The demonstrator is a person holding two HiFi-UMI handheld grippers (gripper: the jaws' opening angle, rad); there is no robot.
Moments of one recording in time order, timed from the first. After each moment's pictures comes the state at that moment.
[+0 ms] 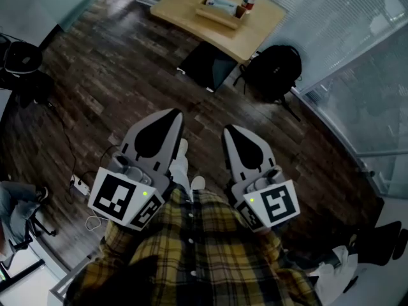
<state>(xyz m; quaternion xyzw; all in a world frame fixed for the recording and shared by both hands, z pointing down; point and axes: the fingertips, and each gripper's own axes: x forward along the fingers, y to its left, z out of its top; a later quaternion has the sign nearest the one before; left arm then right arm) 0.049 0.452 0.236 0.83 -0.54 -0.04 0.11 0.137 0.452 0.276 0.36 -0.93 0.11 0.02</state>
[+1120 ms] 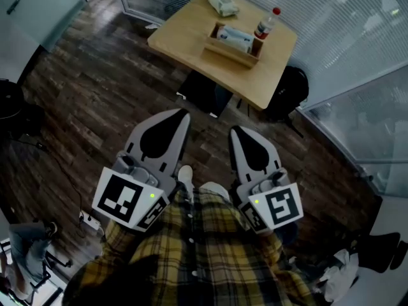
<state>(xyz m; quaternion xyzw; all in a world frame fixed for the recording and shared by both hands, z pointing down) -0.082 0.230 0.241 0.86 -0.49 -0.04 0.11 0.008 0.237 0.281 0.42 -0.90 0.10 0.03</state>
